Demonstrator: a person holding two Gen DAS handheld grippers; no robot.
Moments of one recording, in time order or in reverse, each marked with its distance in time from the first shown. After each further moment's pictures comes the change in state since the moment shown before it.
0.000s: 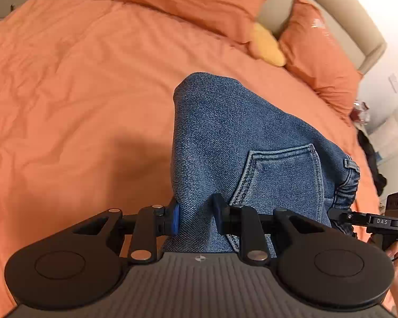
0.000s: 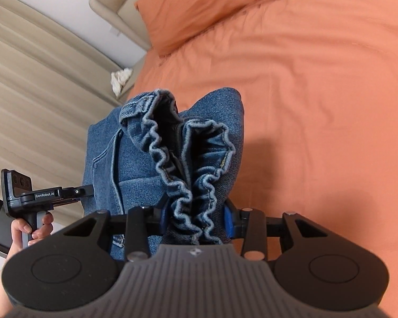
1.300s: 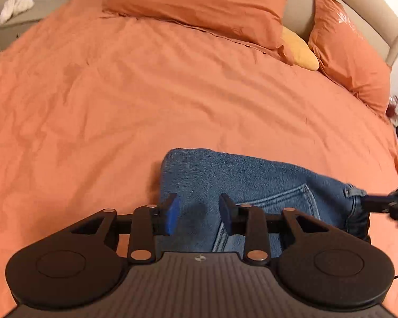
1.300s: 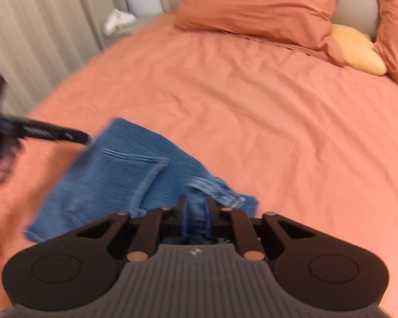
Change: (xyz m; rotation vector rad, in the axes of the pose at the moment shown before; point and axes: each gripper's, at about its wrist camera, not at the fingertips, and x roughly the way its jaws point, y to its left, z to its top) left arm 0.079 0.037 0.025 0.103 -0.099 0.146; right arm 0.150 0.085 0.066 -0.544 0.049 -0.403
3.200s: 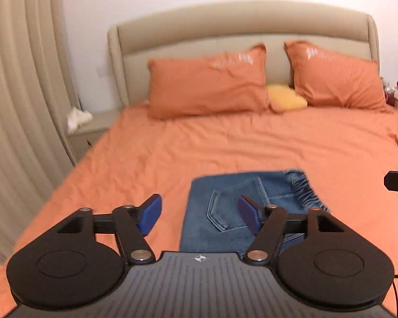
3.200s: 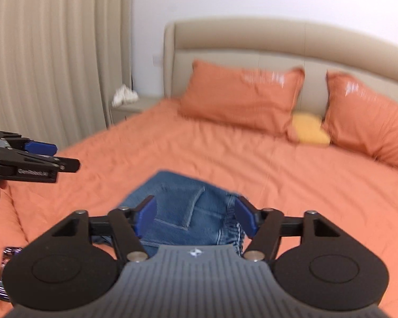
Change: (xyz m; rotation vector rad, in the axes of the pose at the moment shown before) left arm -0.273 -0.169 -0.164 0.249 -0.415 0.368; right arm -0.275 0.140 -0.164 -0.062 -0.524 -0.105
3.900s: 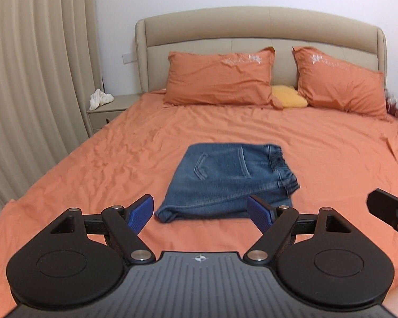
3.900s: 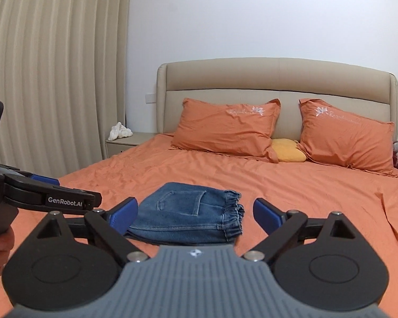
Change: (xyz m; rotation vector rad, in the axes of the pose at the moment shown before) left arm -0.084 -0.054 -0.085 -0.112 0.023 0.058; right arm -0.116 0.053 -0.099 0.048 -0.139 -0.091
